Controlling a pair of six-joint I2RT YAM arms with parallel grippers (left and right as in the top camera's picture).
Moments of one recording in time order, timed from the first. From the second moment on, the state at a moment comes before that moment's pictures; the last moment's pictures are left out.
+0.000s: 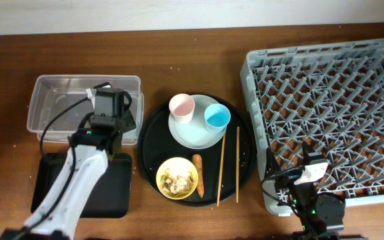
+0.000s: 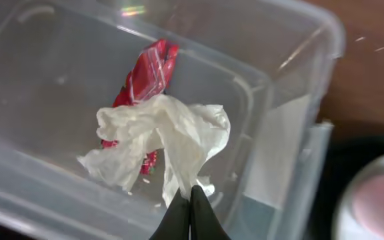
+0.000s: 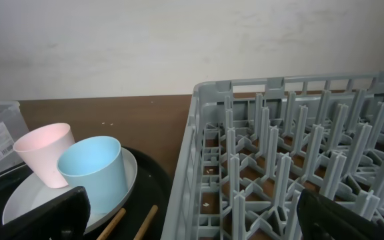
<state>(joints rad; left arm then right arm) -0.16 1.44 0.94 -0.43 -0.27 -0.43 0.05 0.02 0.01 -0.06 -0.12 0.11</state>
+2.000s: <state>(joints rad) -0.88 1.61 0.96 -0.72 -0.02 -0.49 0.05 0.02 0.01 -0.06 -0.12 0.11</state>
